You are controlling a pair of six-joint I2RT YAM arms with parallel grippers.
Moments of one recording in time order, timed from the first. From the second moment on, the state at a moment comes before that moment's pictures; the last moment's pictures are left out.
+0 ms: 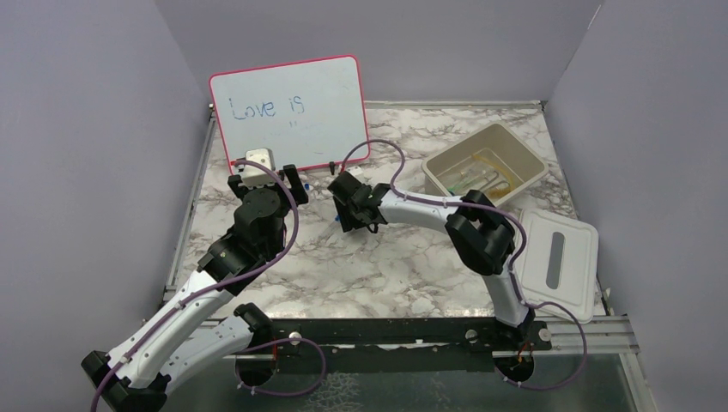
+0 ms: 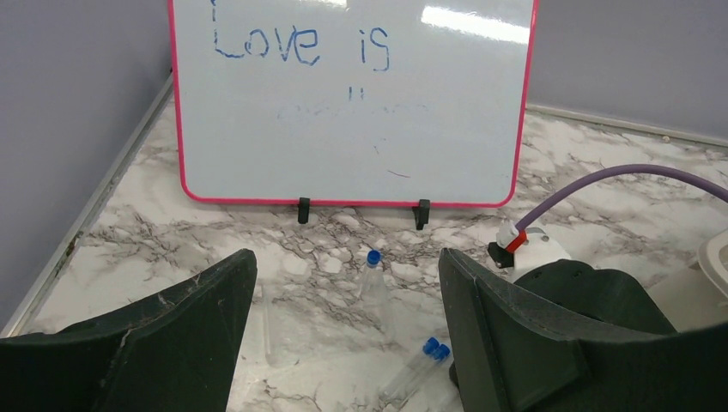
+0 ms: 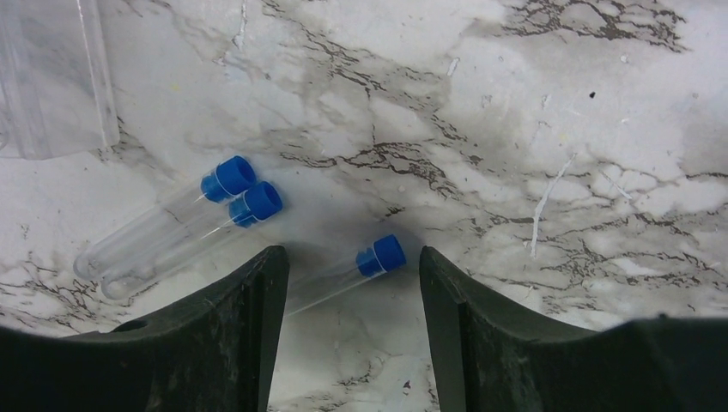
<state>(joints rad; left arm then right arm) -0.70 0.75 0.82 -0.23 -0.79 -0.25 0.93 2.13 1.55 -0.46 0.28 0.48</state>
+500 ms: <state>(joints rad) -0.70 0.75 0.82 -0.23 -0.78 -0.26 0.96 2.08 1.48 -0.48 0.31 0.61</state>
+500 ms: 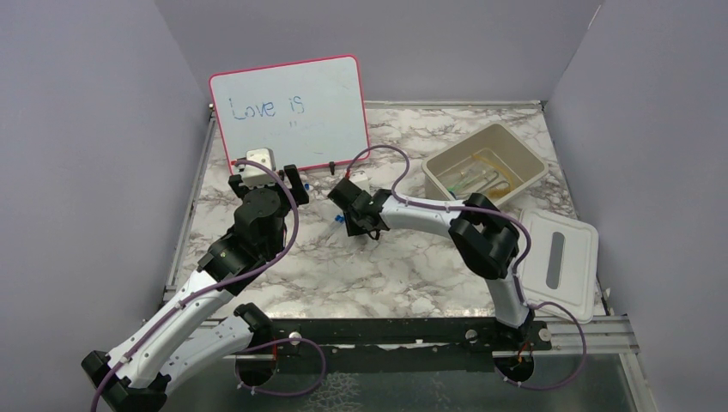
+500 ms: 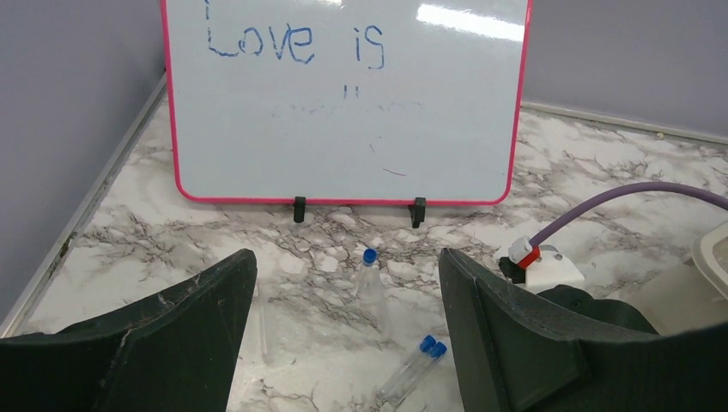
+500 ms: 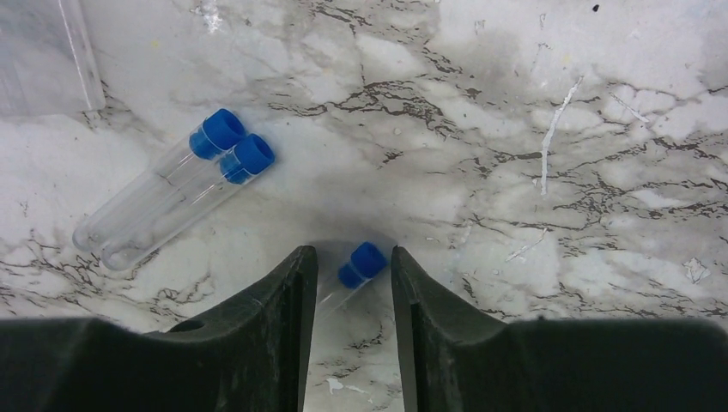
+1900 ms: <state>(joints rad) -0.70 0.76 0.82 -0.24 -0.77 -0.28 1.04 2.01 1.36 -0.39 0.35 0.67</state>
